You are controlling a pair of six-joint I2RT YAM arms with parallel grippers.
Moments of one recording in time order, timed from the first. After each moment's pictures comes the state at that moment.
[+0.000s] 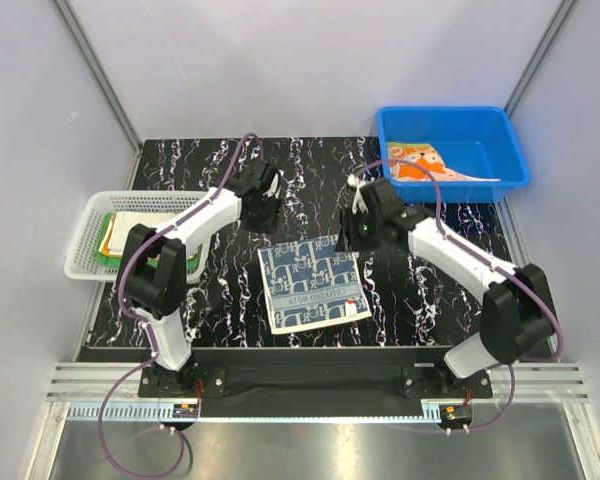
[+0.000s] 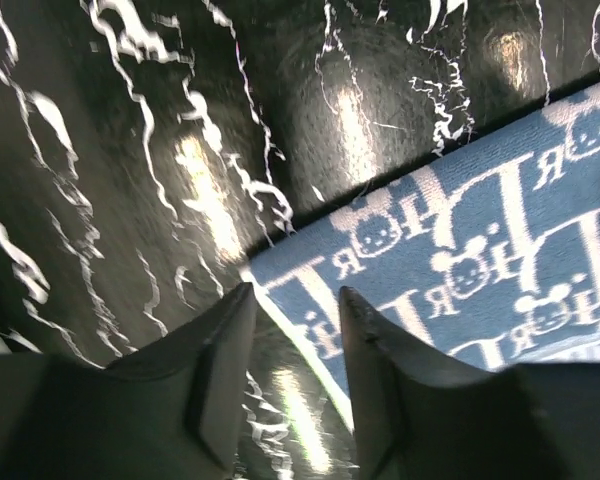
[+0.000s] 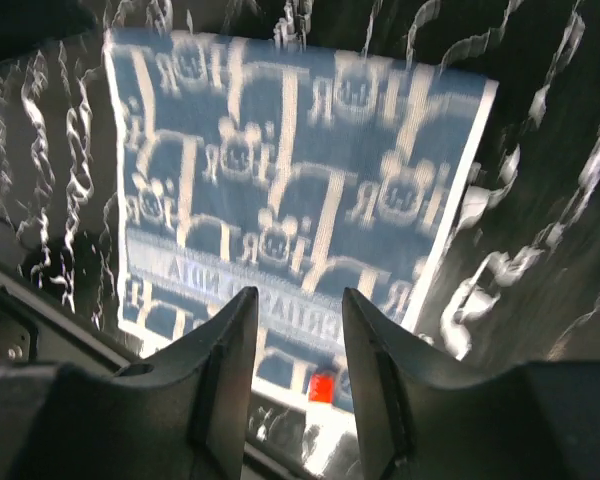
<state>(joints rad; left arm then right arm) -0.46 1.83 1.43 -0.72 -0.01 -0.21 0.55 1.50 1.10 -0.51 -0.19 0.38</state>
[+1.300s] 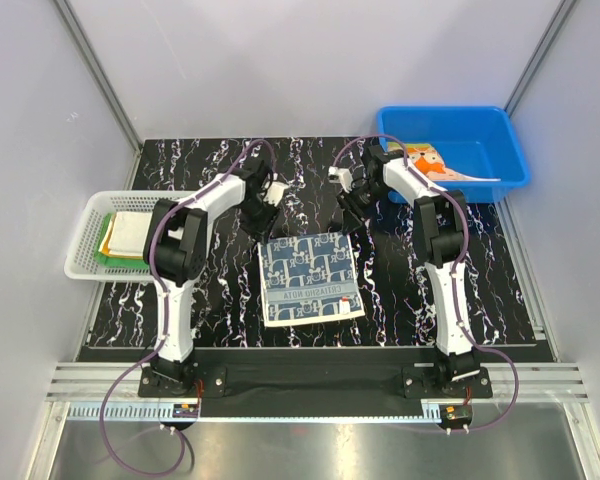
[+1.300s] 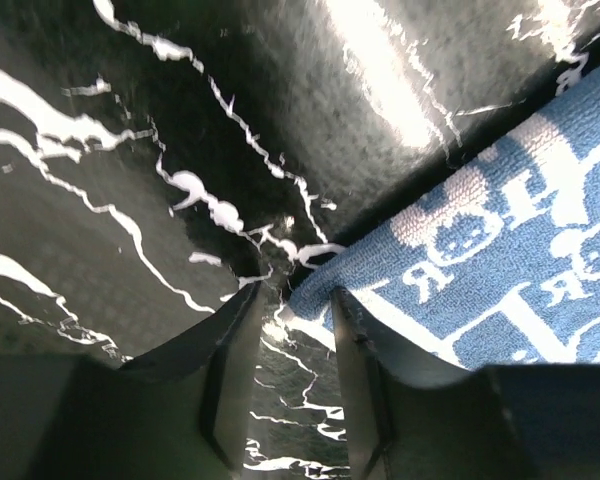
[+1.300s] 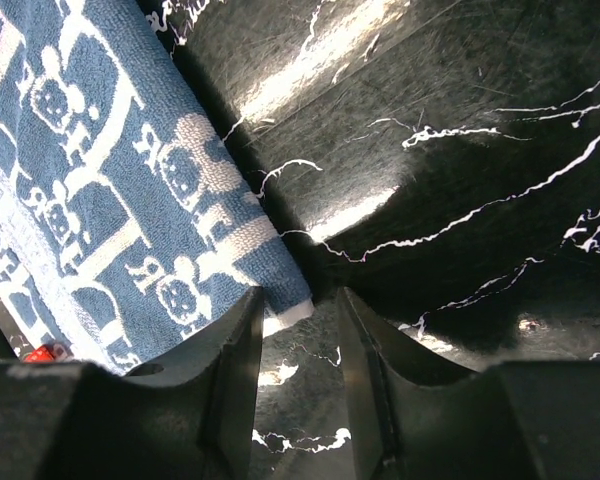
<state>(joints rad) -0.34 2.14 1.64 -0.87 0.21 0.20 0.27 2.42 2.02 -1.07 -0.68 -0.63</state>
